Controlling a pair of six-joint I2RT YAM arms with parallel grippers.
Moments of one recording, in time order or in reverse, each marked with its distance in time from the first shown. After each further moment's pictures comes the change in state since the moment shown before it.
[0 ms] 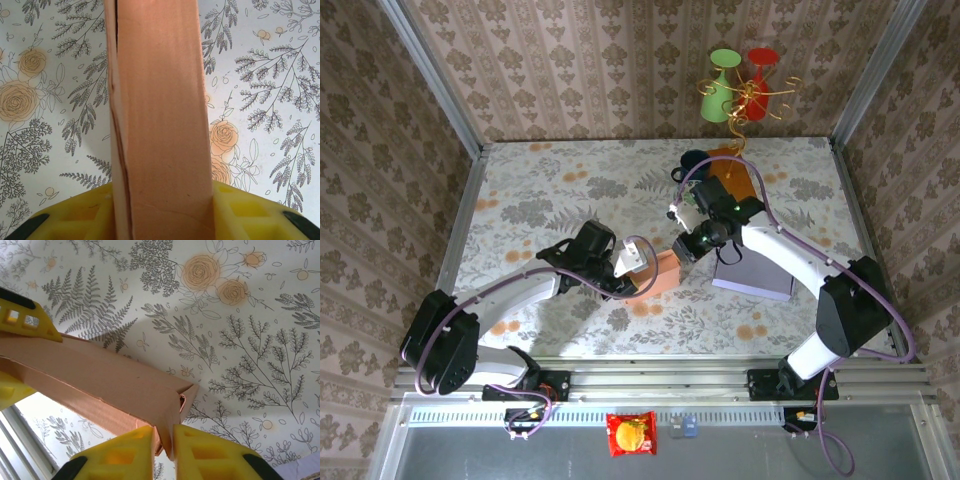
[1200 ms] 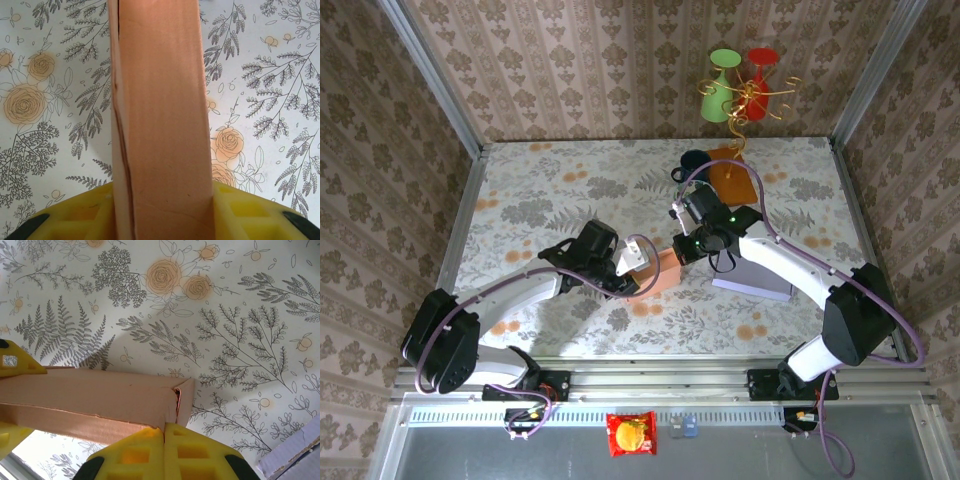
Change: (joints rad) left arm -0.013 0.006 0.011 0.015 -0.037 -0.030; right arm 0.080 -0.048 -0.045 0.055 0.183 0.312
